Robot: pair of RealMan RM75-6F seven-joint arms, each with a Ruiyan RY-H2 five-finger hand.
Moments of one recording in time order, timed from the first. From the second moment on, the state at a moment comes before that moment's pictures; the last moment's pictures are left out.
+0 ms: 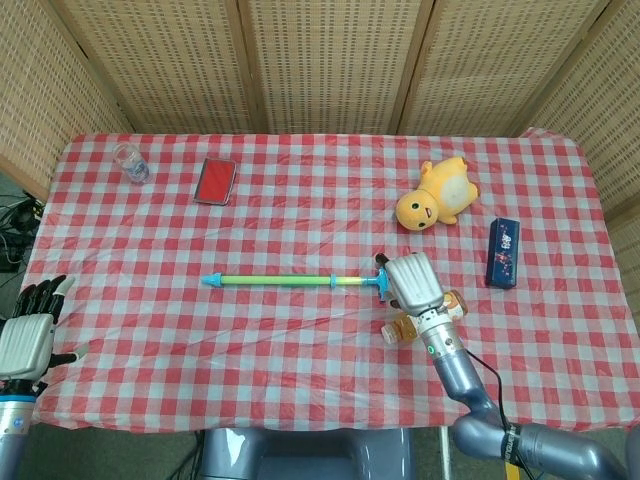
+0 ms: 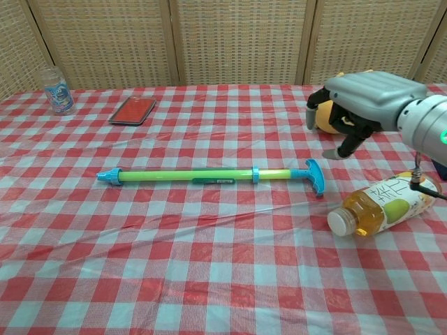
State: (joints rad) left arm -0.13 -1.27 -0.08 -1.50 1.36 1.35 0.09; right arm 0.60 -1.60 0.32 -1.57 -1.15 1.06 -0.68
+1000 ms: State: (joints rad) left arm -0.15 -1.25 -0.09 -1.49 1.38 1.37 0.03; right arm 0.76 -1.83 0.28 -1.26 -0.91 1.01 -0.68
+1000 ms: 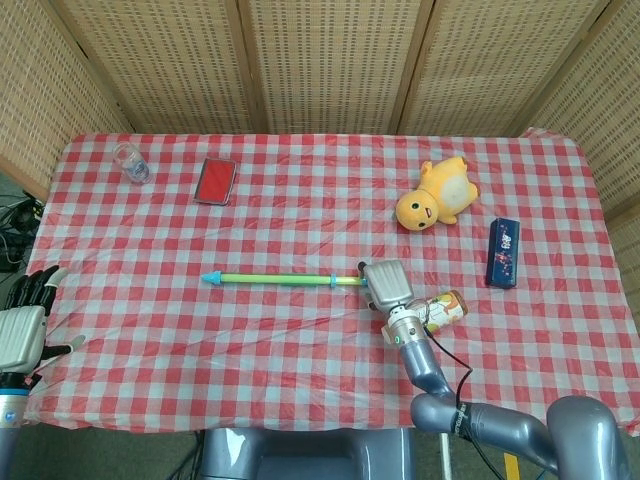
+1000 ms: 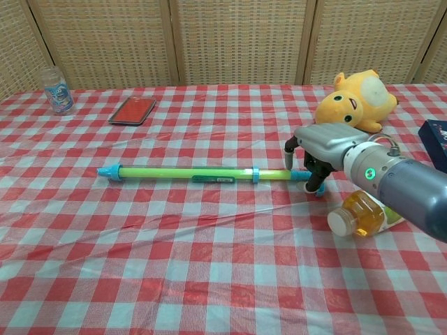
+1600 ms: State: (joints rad) left arm -0.15 -1.25 -0.09 -1.48 1.35 1.35 0.03; right arm 0.79 -1.88 0.28 -1.16 -0.87 0.99 -0.66
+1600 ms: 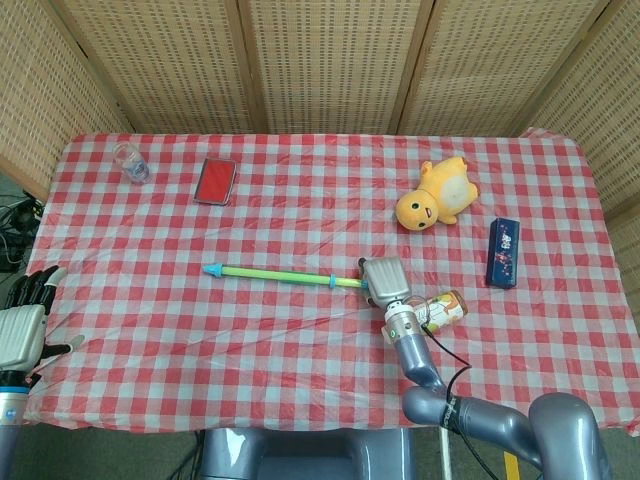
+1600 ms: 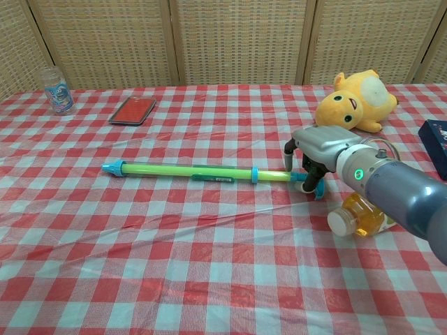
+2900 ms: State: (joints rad) left arm -0.42 -1.12 -0.27 -1.75 1.10 1.12 0.30; right arm 0.83 -1.63 0.36 -1.51 -0.77 1.04 -0.72
